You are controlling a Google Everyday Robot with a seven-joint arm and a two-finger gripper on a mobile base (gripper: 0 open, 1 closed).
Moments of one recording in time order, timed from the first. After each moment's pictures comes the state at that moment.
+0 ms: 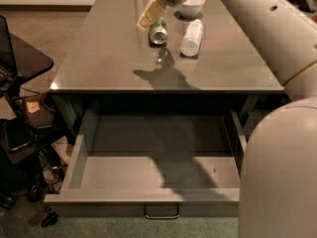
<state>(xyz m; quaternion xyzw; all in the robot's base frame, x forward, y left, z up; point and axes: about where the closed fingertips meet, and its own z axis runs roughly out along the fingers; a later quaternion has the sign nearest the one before) 0.807 -0.014 0.991 -0.50 0.72 -0.01 0.48</state>
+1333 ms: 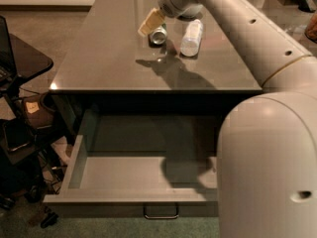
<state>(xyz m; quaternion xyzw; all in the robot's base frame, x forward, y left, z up) 0.850 -0.016 0.945 -0.46 0.75 0.01 0.47</state>
